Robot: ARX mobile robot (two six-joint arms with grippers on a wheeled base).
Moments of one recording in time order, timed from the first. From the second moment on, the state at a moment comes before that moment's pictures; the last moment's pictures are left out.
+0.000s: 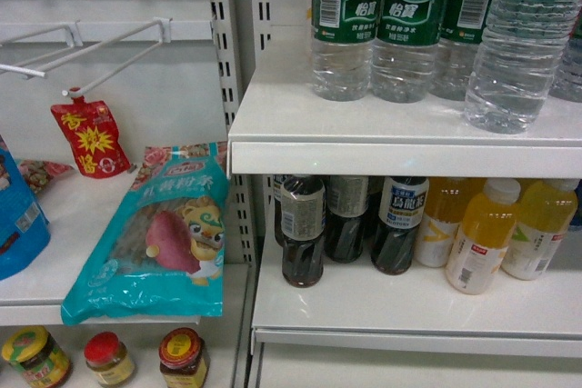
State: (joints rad) left arm 0.00 0.01 0.01 0.00 0.00 0.00; right arm 0.00 0.00 0.01 -0.01 0.00 0.00
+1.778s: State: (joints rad) left arm 0.00 0.01 0.01 0.00 0.00 0.00; right arm 0.00 0.00 0.01 0.00 0.00 0.00
